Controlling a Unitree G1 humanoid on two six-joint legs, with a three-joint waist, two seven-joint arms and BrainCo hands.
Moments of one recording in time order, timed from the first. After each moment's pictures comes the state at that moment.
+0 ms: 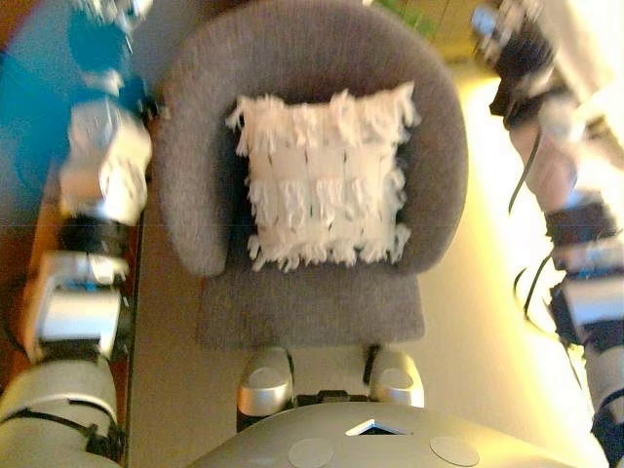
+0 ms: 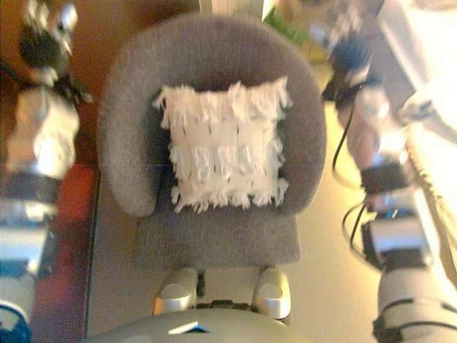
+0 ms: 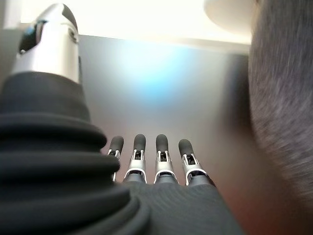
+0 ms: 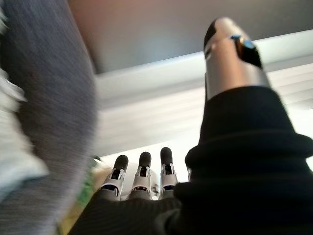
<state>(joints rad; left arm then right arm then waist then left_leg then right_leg) -0.50 0.57 -0.05 0.24 -0.80 -0.07 0.23 -0.53 -0.53 0.14 0.28 0.88 0.08 -0.06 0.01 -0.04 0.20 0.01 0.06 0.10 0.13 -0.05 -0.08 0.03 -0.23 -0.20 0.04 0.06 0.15</state>
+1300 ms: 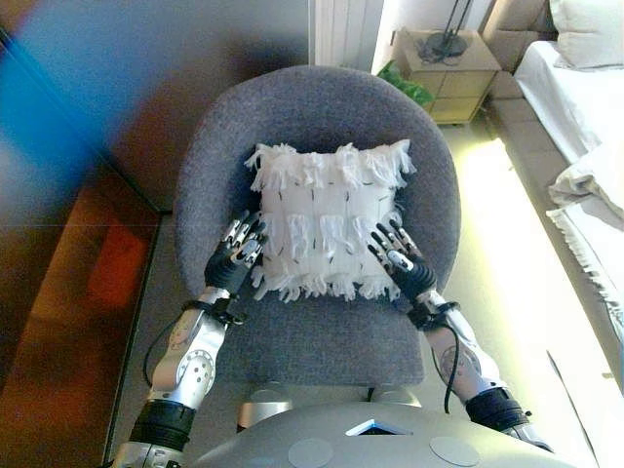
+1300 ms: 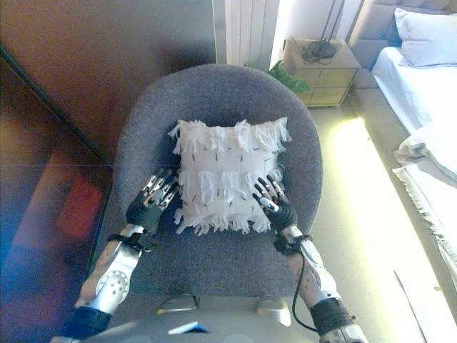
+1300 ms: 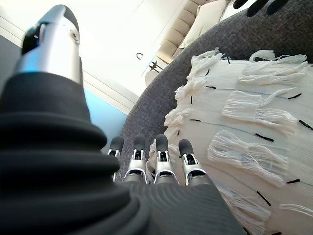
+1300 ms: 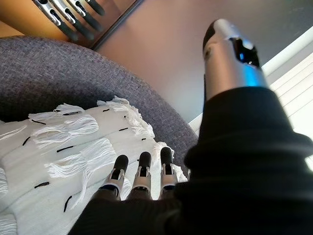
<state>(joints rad) 0.18 0.33 -0.16 0.05 -0.82 -0.09 -0.17 0.11 -0.25 0.25 0.19 0.90 -0.08 0.25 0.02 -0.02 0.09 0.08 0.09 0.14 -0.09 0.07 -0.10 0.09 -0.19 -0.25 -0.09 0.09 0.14</state>
